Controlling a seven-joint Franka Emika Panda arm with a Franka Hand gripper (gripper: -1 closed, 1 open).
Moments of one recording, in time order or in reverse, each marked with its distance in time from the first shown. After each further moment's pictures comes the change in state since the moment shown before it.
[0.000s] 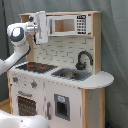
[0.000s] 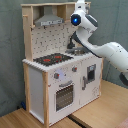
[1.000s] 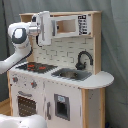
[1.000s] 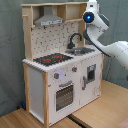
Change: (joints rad) arm 0.139 -0.008 -0.063 -0.262 -0.004 0.131 -0.024
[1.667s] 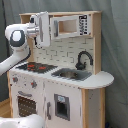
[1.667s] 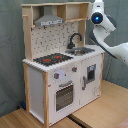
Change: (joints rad) arm 0.100 -0.036 -0.046 -0.149 0.000 0.094 -0.020
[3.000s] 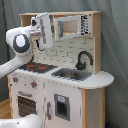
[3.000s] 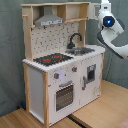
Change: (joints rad) arm 0.097 -0.008 -0.037 -0.202 0.016 0.292 -0.027
